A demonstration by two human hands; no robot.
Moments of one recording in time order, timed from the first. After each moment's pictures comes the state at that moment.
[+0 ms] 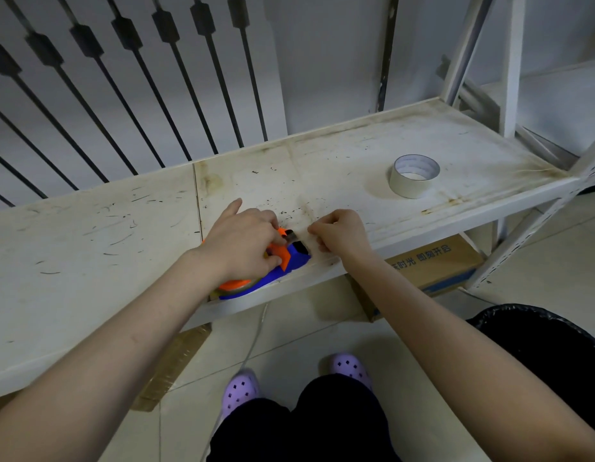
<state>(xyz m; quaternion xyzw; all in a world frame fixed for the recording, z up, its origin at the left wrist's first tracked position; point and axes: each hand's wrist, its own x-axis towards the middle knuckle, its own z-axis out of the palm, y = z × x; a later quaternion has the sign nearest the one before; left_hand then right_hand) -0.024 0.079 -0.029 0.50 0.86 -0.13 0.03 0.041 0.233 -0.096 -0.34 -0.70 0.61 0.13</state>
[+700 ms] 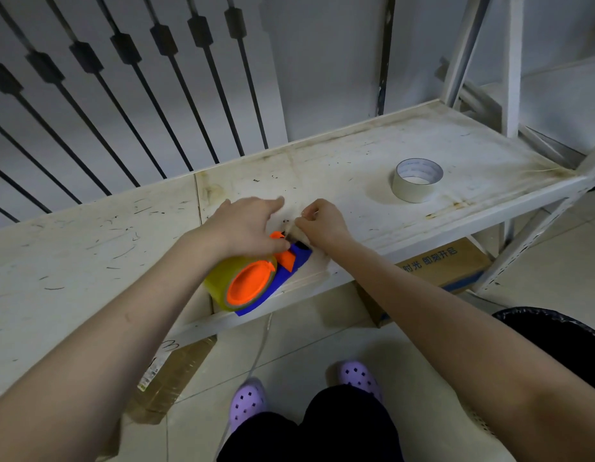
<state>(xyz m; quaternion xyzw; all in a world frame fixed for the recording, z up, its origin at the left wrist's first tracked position) -0.047 0.099 -0.009 0.43 0.90 -0.03 0.12 -0.004 0.236 -0.102 -0.28 -0.79 0.53 0.12</state>
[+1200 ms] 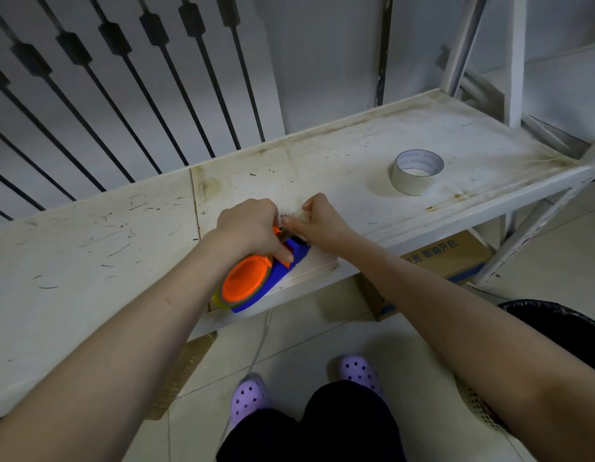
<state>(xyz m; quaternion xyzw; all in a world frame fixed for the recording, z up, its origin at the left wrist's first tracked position) -0.047 0.117 -0.029 0.34 0.93 -0.03 0.13 -0.002 0.242 -0.112 -0.22 -0.82 0.52 0.09</state>
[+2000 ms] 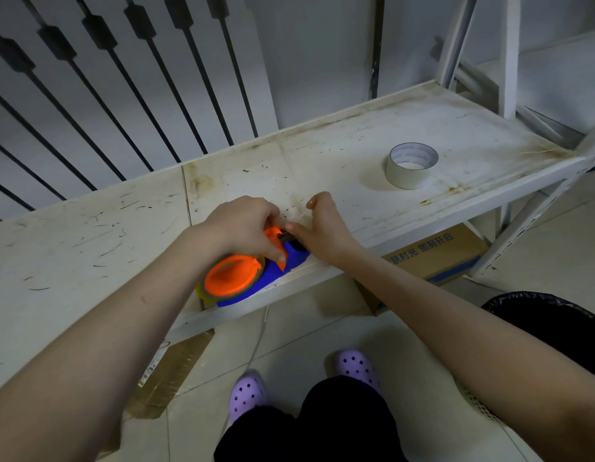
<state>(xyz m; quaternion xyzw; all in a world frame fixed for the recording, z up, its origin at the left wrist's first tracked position) -0.052 0.111 -0.029 0.43 0.89 -0.03 0.15 0.027 0.231 -0.107 -0.23 -0.83 0.49 0.15</state>
